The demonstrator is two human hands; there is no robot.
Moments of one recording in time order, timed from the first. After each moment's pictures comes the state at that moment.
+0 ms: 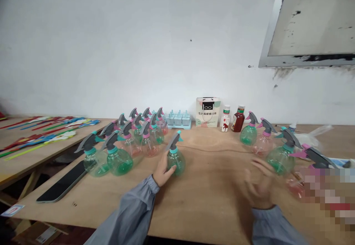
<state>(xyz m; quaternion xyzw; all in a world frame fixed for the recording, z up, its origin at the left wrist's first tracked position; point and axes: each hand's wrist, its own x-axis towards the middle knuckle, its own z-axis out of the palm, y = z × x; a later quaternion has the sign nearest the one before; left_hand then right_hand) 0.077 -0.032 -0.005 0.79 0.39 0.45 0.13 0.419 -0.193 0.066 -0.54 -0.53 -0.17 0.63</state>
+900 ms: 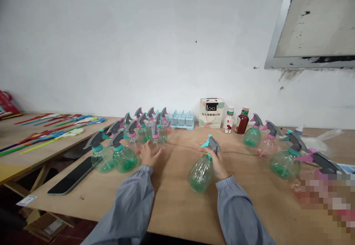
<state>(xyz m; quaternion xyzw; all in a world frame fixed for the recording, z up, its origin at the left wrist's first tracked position) 0.018 0.024 0.006 0.58 0.62 0.53 0.04 0.315 -0.081 0.076 -0.39 -0.45 0.43 0.67</state>
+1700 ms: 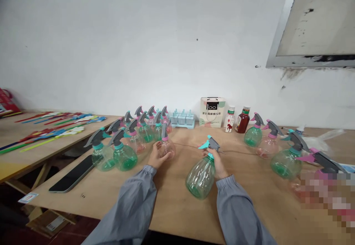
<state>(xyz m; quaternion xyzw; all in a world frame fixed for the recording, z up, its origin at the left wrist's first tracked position) 0.036 0.022 -0.006 0.66 0.46 0.56 0.22 0.313 -0.080 0.073 -0.33 -0.36 0.54 0.68</state>
